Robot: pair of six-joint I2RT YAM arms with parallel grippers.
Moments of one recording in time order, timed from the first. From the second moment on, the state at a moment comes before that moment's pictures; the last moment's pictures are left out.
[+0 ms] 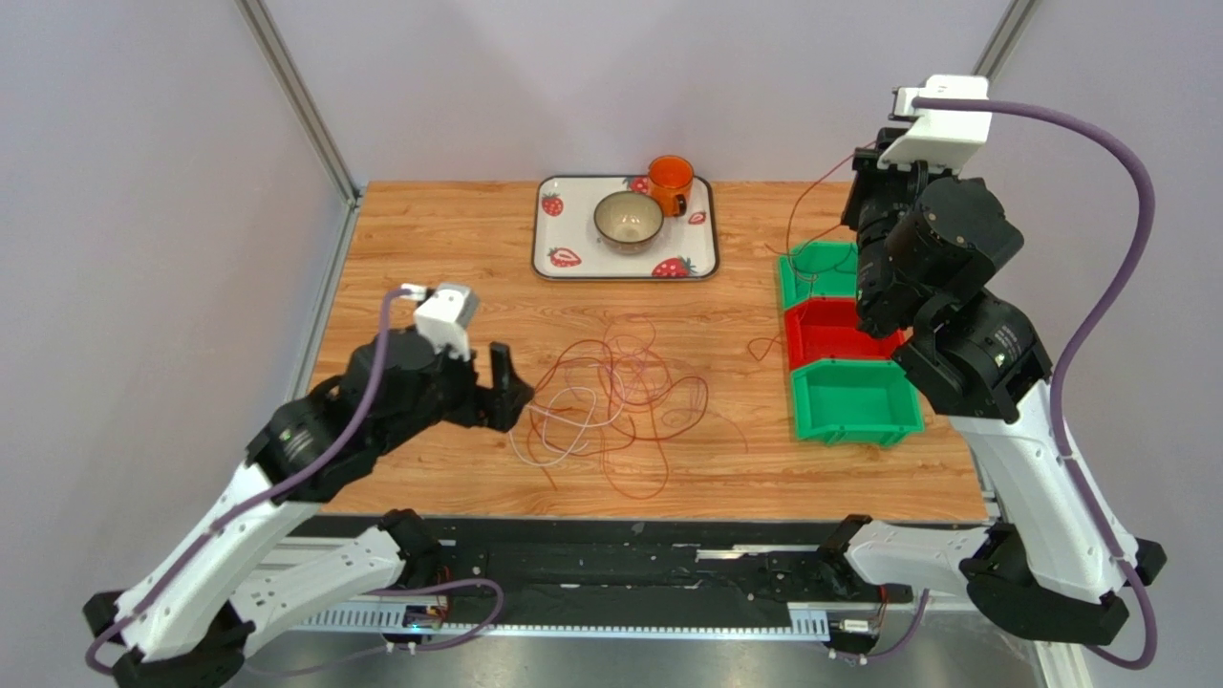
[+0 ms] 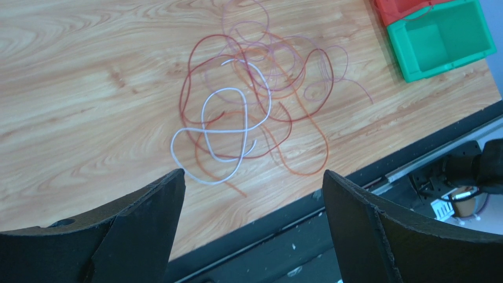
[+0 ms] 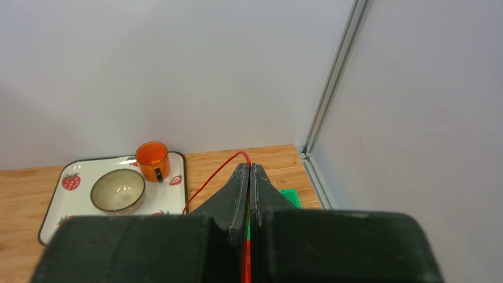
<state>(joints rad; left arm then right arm) -0.80 0.77 1.12 -0.88 -0.19 -0.44 0.74 1.16 1.81 -0.49 0.94 -0.19</state>
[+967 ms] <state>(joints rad) -0.80 0.34 0.86 -0.95 -0.29 -0.47 0.13 1.17 1.52 -0.40 0.72 0.07</state>
